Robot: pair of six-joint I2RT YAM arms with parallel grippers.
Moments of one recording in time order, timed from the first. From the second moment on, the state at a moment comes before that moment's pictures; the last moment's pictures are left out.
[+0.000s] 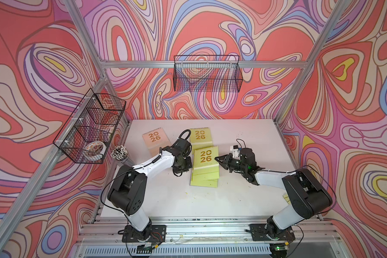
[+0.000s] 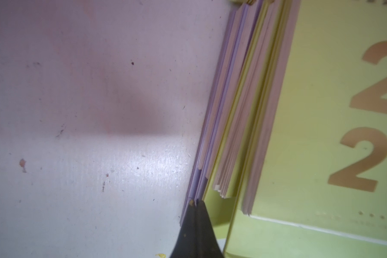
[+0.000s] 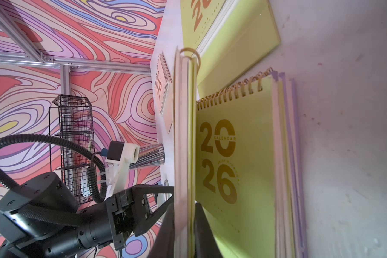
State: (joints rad) left arm -0.50 1.68 1.14 -0.69 0.14 -0.73; right arm 0.39 1.60 0.62 0.57 -0.55 1.19
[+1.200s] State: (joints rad) left arm -0.50 1.69 1.14 -0.66 0.16 -0.73; right arm 0.40 1.66 0.59 0.65 -0.52 1.18
